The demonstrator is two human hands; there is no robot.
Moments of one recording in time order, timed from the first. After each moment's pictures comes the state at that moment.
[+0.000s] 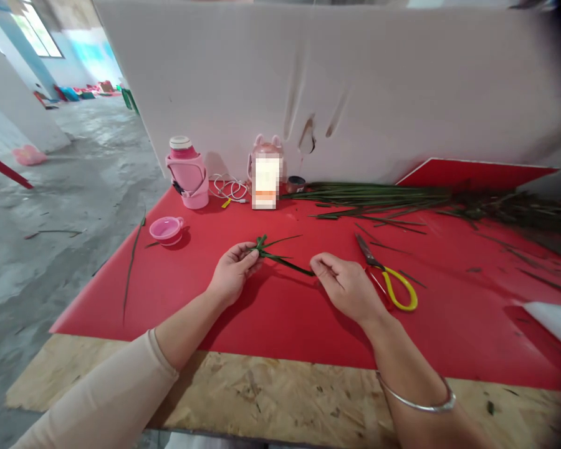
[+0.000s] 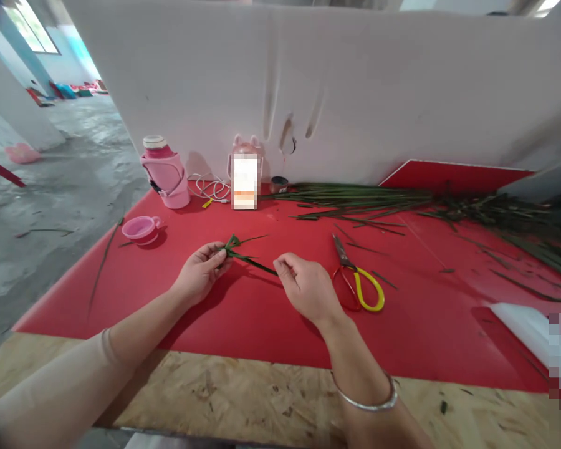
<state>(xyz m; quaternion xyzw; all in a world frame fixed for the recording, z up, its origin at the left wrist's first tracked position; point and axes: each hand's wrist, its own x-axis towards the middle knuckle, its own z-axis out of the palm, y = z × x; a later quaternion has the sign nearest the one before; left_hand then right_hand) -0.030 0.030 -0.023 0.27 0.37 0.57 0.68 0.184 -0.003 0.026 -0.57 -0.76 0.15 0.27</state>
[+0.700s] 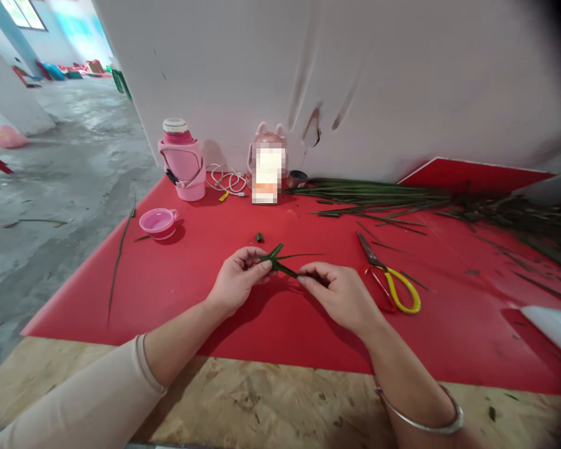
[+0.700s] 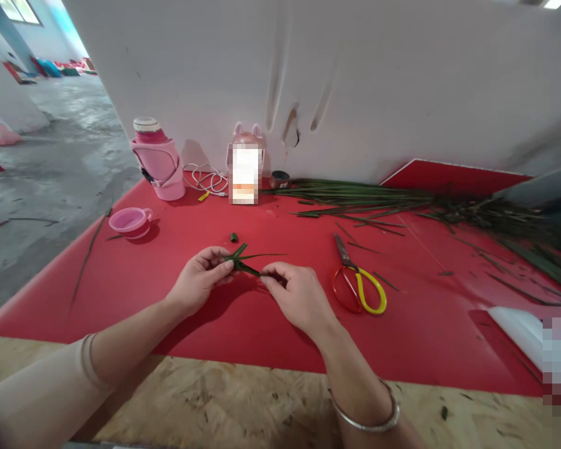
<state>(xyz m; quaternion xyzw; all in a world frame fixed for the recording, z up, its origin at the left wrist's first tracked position) -0.023 0.014 -0.017 0.35 0.39 0.52 0.68 0.166 -0.005 0.020 -0.57 -0.74 0.25 0.25</state>
